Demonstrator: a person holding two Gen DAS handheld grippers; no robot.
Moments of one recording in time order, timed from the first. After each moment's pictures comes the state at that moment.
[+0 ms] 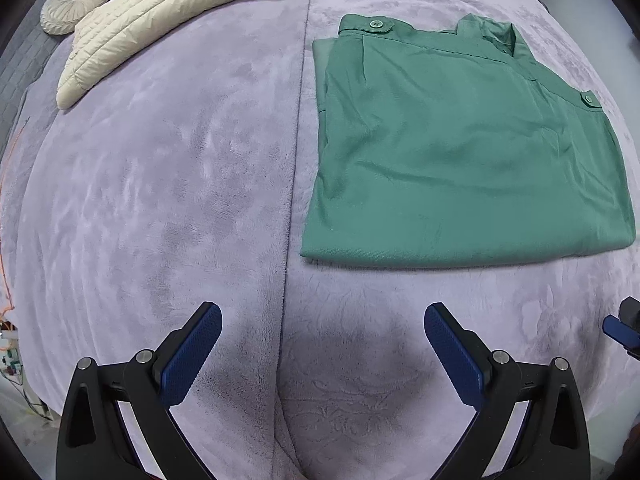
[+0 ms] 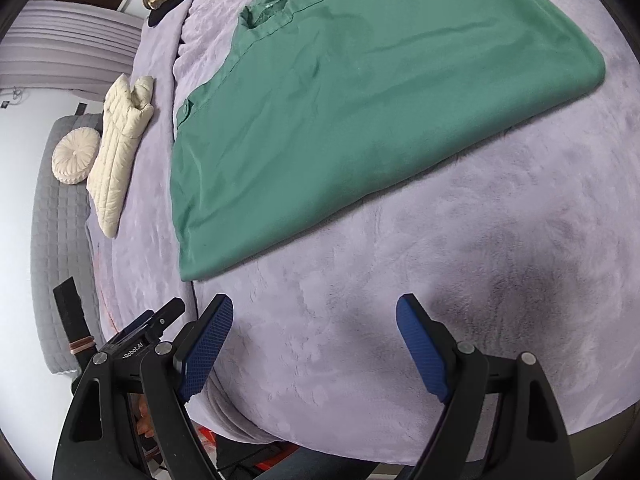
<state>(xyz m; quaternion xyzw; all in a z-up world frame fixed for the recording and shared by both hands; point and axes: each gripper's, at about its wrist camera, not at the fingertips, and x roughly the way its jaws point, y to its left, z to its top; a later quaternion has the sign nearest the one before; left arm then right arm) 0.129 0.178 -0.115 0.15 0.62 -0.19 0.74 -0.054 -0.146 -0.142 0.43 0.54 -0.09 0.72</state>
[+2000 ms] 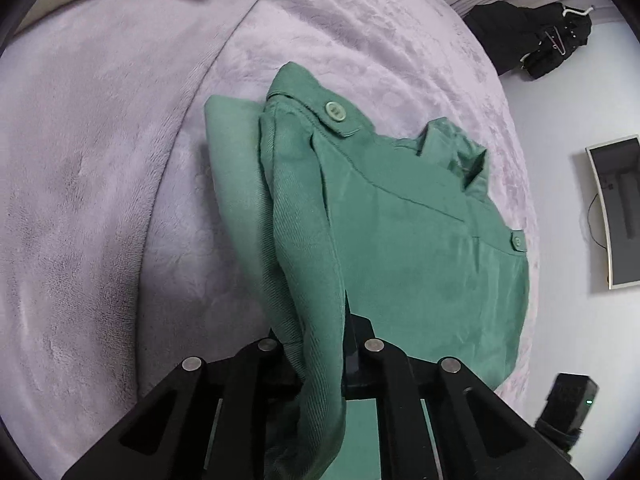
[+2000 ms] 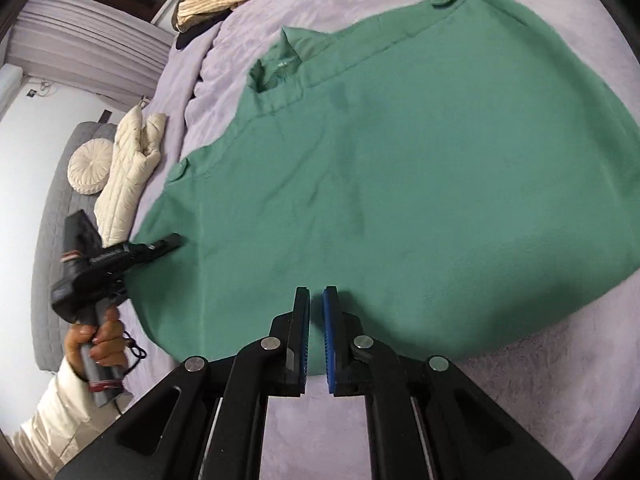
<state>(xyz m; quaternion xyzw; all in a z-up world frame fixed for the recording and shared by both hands) 0.281 0.096 -0.150 -0.10 0.65 -0.32 0.68 0.022 -0.209 -0.173 0.37 0.49 -0.07 0.78</state>
